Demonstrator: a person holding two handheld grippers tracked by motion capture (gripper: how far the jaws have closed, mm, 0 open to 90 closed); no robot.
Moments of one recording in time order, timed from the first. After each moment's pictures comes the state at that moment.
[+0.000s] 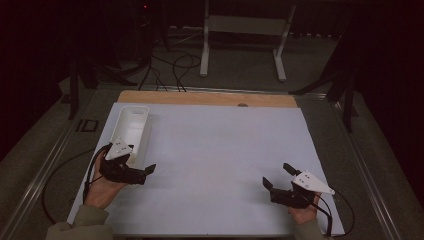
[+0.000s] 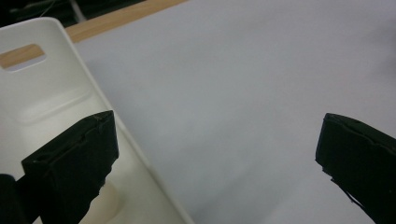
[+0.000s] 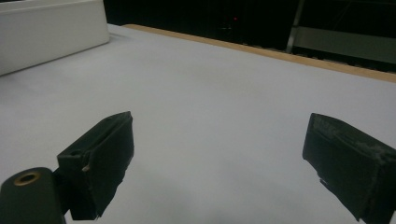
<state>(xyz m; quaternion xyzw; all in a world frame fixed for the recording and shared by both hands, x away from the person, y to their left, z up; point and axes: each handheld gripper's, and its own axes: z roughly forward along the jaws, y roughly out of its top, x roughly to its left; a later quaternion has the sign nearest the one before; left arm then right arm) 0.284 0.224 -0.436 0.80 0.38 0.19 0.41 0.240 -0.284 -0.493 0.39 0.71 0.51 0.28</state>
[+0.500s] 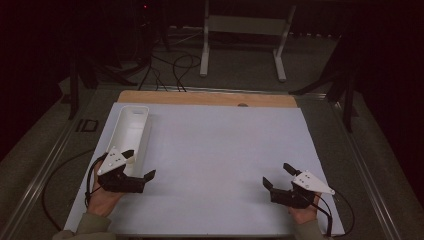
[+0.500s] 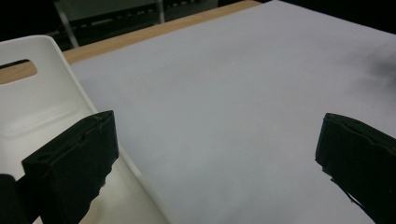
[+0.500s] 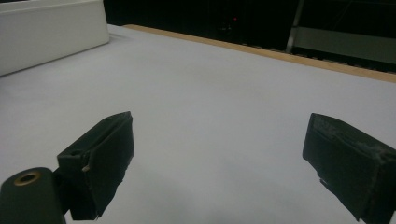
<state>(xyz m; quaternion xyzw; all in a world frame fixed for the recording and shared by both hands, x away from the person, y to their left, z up) 0.263 0.229 -0.451 0.77 0.36 0.21 0.47 0.240 -0.284 -0.493 0.39 0.71 0.51 0.28</state>
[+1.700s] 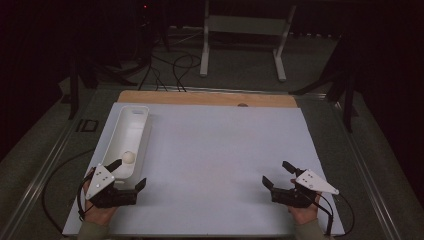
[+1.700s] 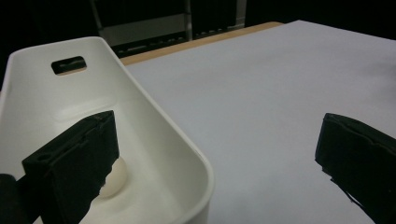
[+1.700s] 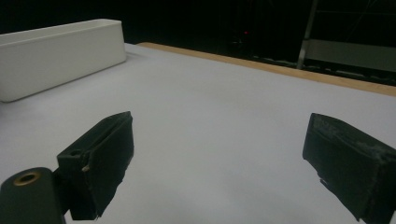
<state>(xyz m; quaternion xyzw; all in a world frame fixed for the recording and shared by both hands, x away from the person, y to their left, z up) 0.229 0.246 -0.477 0.73 0.38 0.28 0.49 0.238 -0.283 -0.482 0.38 0.70 0.54 0.27</state>
